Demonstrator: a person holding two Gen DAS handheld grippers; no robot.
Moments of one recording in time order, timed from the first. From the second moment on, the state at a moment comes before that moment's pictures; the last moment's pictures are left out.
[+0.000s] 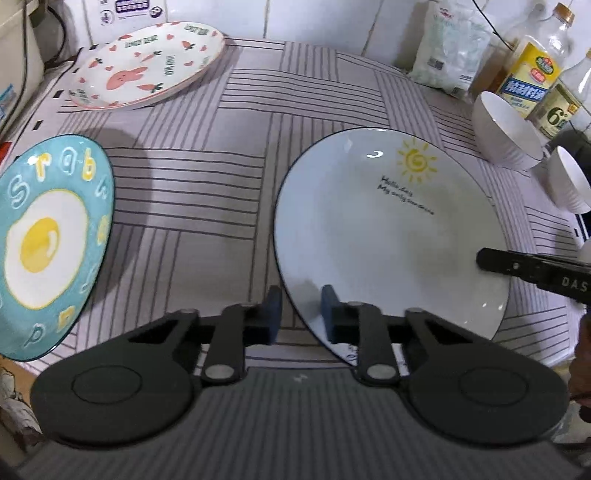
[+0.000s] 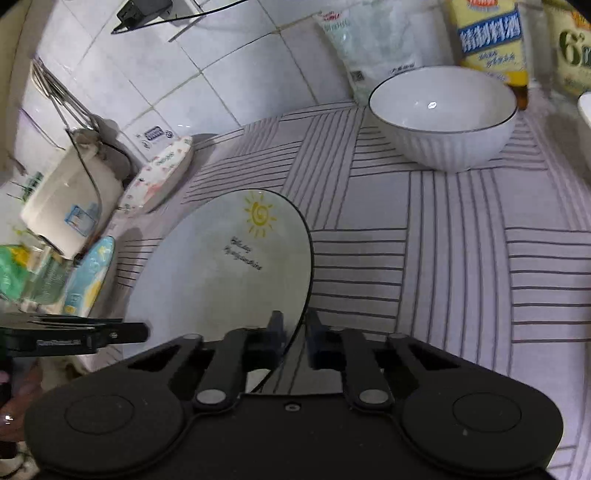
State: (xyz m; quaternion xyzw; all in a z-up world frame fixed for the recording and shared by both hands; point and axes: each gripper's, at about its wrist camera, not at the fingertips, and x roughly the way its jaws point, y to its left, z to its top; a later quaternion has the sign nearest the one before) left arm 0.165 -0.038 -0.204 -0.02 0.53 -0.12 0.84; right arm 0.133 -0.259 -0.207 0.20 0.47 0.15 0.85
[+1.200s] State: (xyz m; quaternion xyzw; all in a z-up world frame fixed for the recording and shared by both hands) left arm 0.276 -0.055 -0.171 0.03 0.50 -0.13 0.86; right arm 0.213 -0.264 -0.191 0.15 0.43 0.22 0.86
